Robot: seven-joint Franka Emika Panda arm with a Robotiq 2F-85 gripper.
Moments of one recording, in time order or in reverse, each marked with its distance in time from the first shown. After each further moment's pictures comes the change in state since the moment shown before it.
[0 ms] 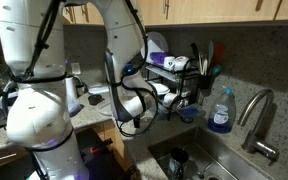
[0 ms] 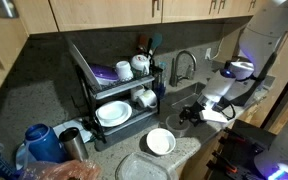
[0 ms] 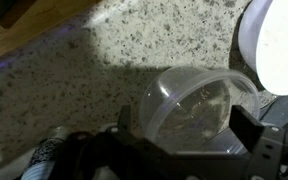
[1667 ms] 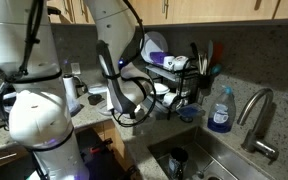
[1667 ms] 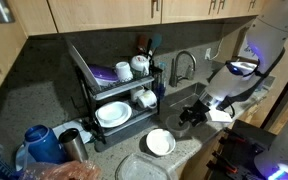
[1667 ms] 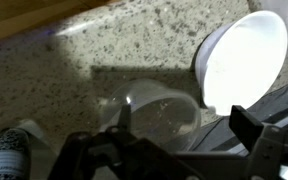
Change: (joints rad) arm 0.046 -0.120 0.052 -0.009 -0.172 0.044 0.108
